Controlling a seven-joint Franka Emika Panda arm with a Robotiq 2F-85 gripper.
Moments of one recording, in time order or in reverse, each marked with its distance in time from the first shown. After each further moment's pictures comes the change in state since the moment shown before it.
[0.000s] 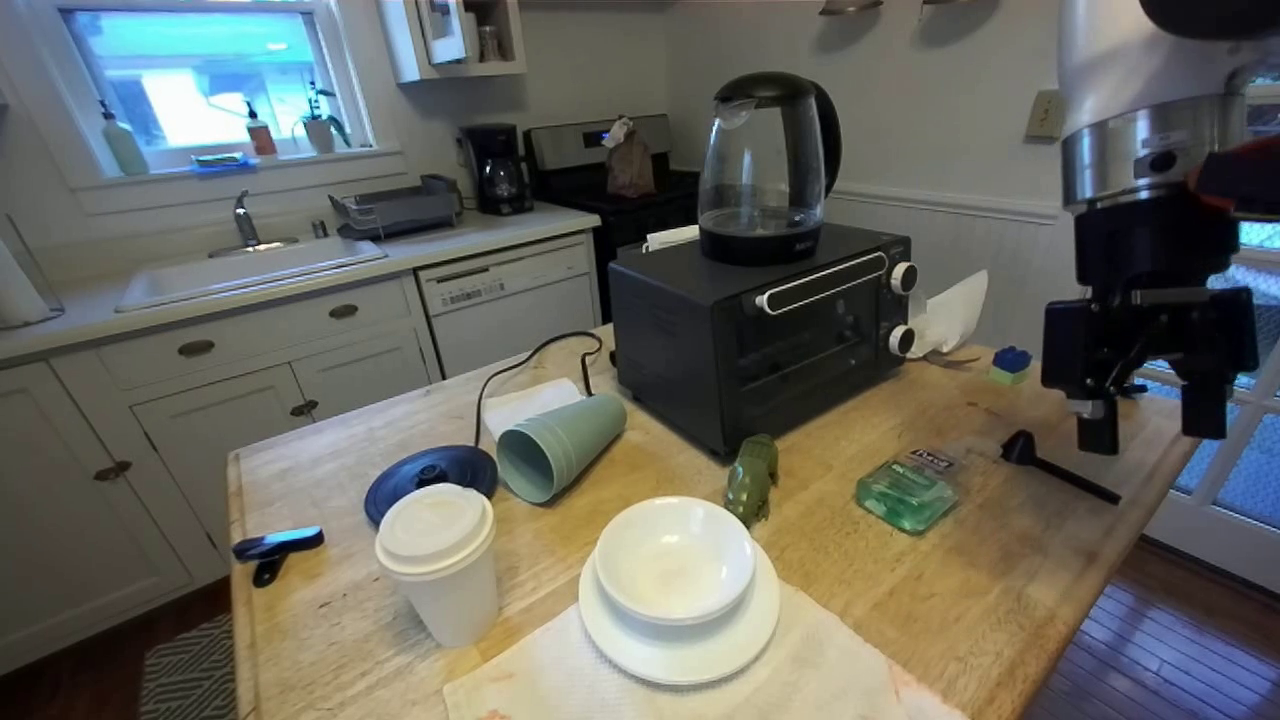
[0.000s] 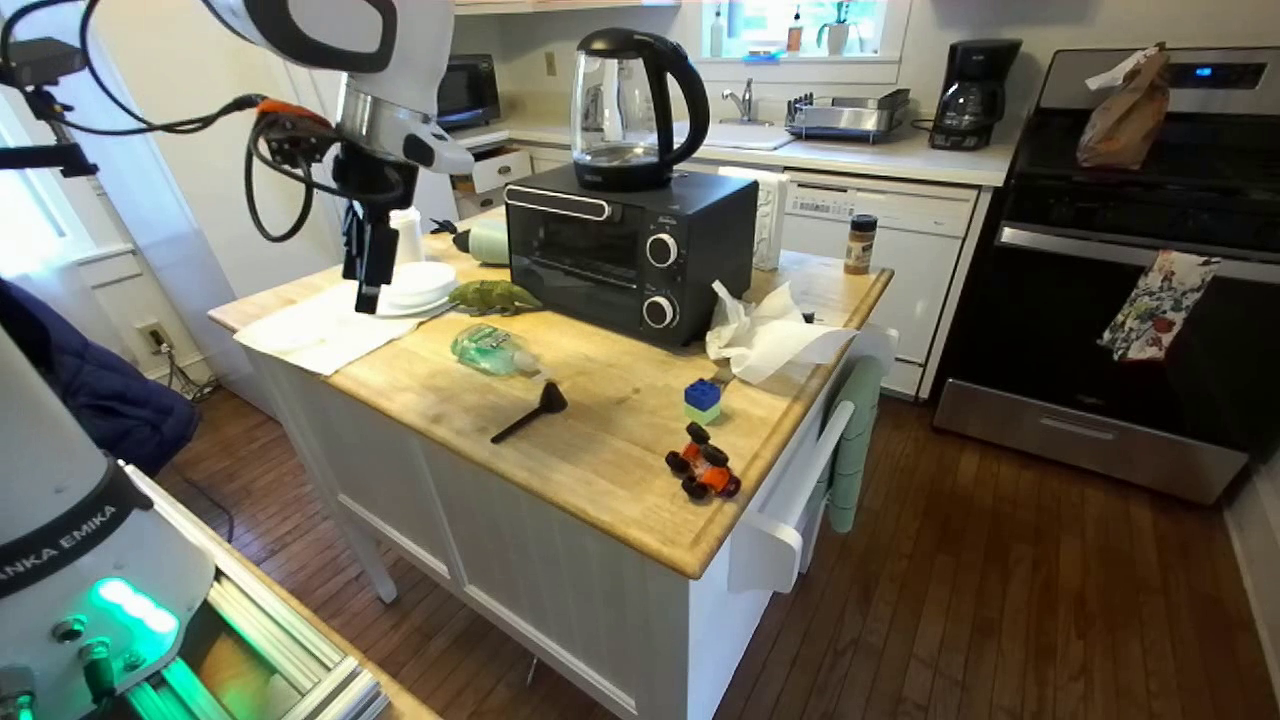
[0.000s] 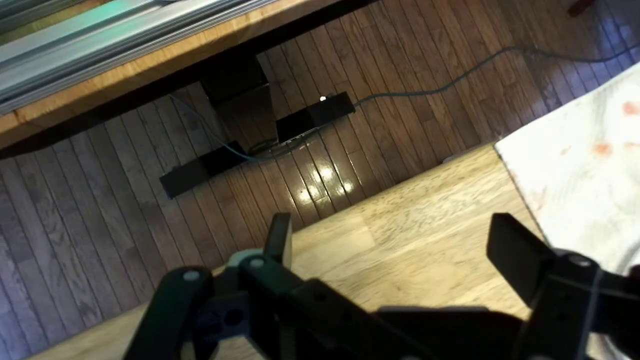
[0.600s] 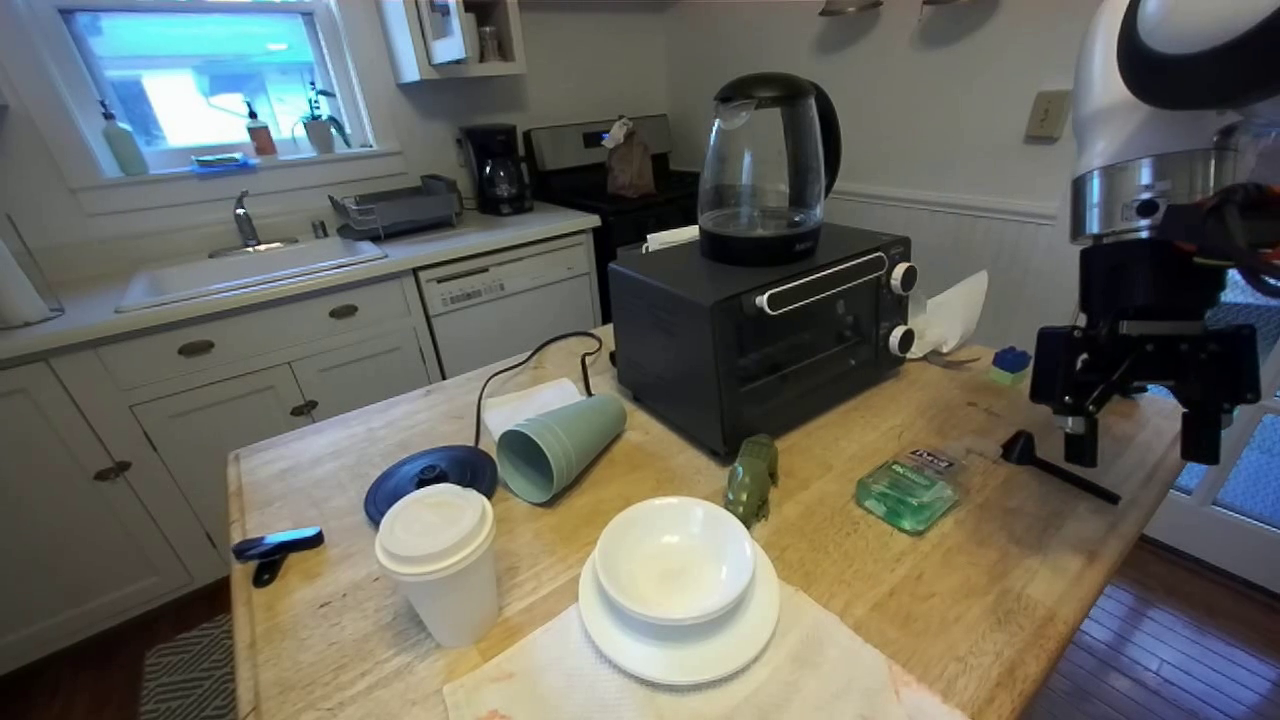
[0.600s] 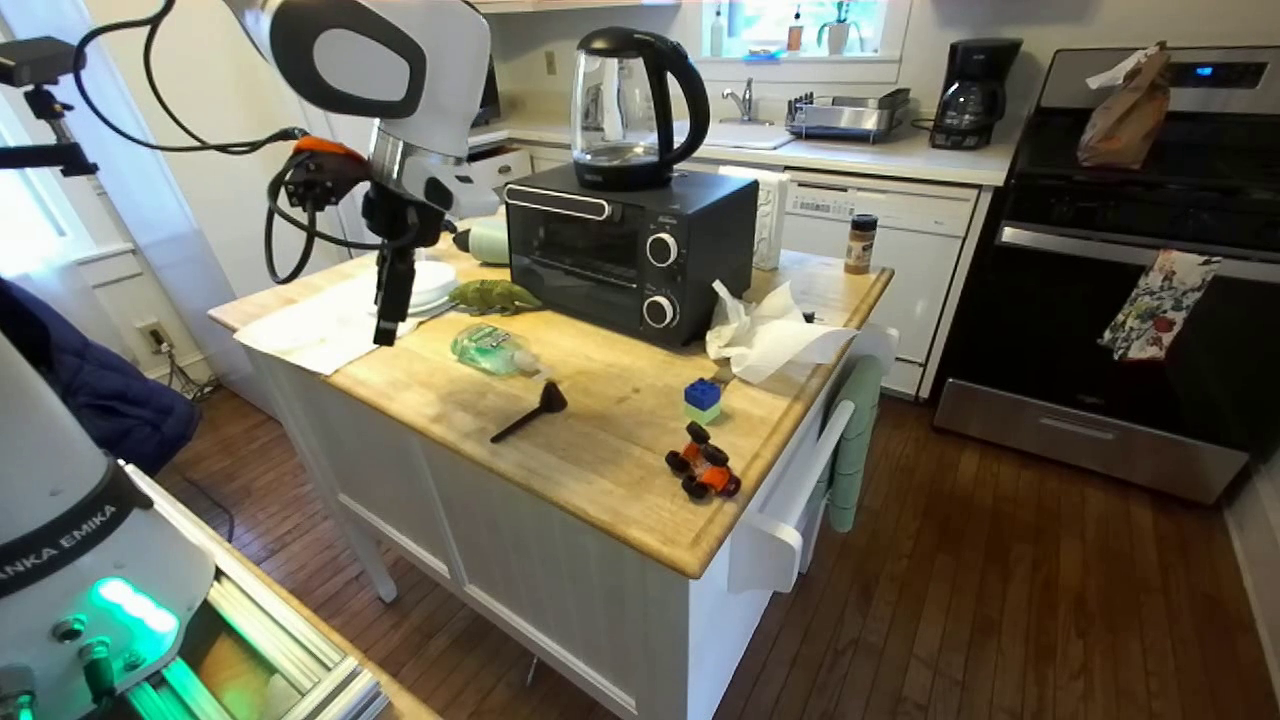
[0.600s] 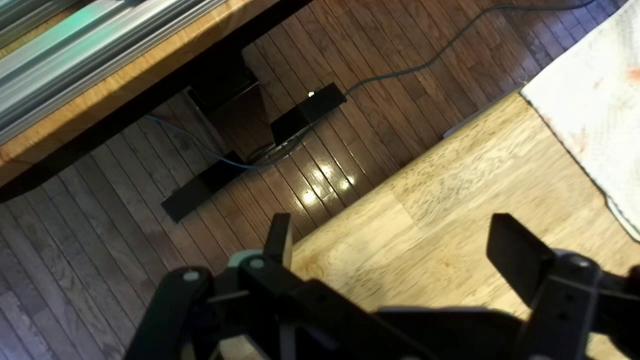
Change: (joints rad) arm -0.046 0.071 -0.044 -0.025 0.033 0.093 0.045
